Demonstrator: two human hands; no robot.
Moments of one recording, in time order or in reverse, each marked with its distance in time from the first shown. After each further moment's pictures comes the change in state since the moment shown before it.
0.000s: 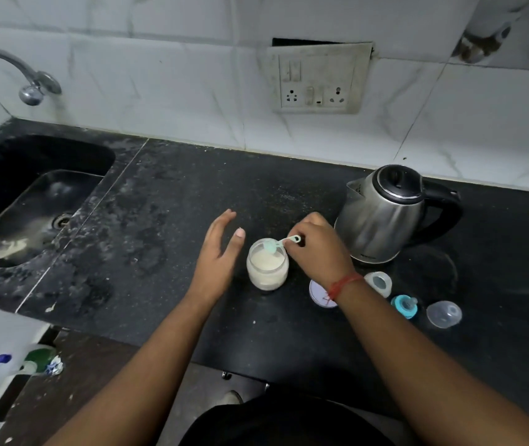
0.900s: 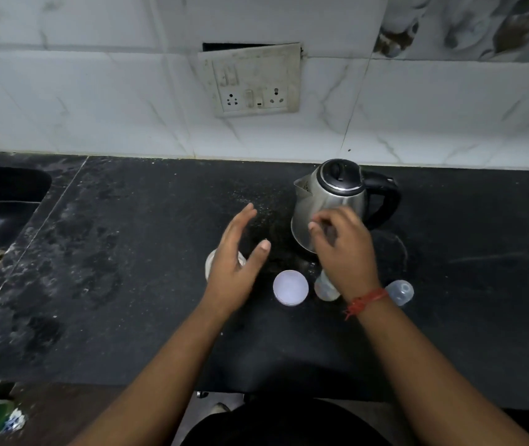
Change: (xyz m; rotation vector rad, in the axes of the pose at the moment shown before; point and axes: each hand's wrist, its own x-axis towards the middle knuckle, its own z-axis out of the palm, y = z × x) left_hand -0.008 0.043 0.077 -0.074 -0.231 0.246; right_hand -0.047 0.038 -0.077 0.093 0.464 0.021
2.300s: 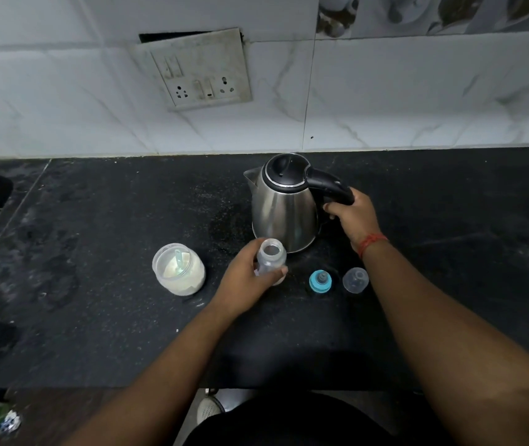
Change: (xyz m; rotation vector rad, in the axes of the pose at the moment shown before) left_hand -0.005 -0.021 0.111 0.120 -0.236 -0.263; right_hand 0.055 0.135 -0.060 0.464 -0.101 0.565
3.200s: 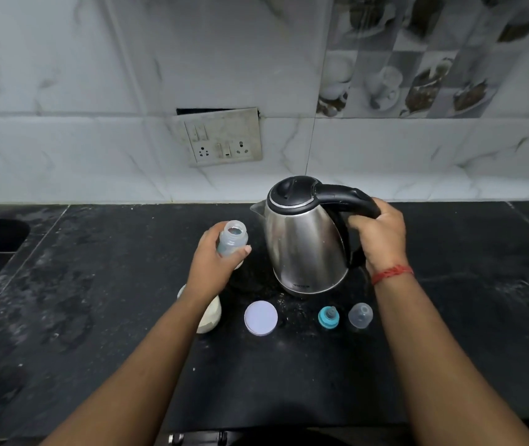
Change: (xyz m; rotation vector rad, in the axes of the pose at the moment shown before) left_hand 0.027 0.033 -0.107 -0.065 0.297 0.125; right_hand -0.071 -0.110 0.008 0.107 0.280 -0.180
